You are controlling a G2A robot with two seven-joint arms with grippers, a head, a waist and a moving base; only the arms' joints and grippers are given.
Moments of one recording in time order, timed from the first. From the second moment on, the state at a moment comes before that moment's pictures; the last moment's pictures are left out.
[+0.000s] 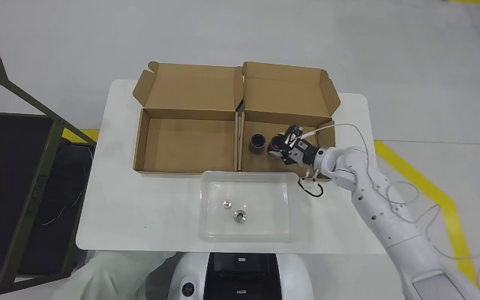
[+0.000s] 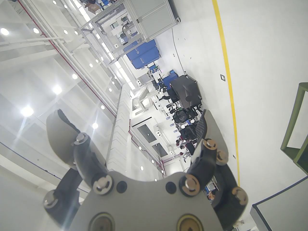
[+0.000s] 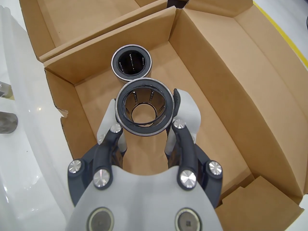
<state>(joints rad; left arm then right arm) 0.15 -0.27 -1.06 -1.30 2.57 -0.51 0.65 -0.96 -1.17 0.97 -1.26 -1.24 -0.66 0.23</state>
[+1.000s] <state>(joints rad) 0.15 -0.27 -1.06 -1.30 2.57 -0.51 0.65 -0.92 -1.19 0.93 -1.20 -1.17 -0.67 0.32</state>
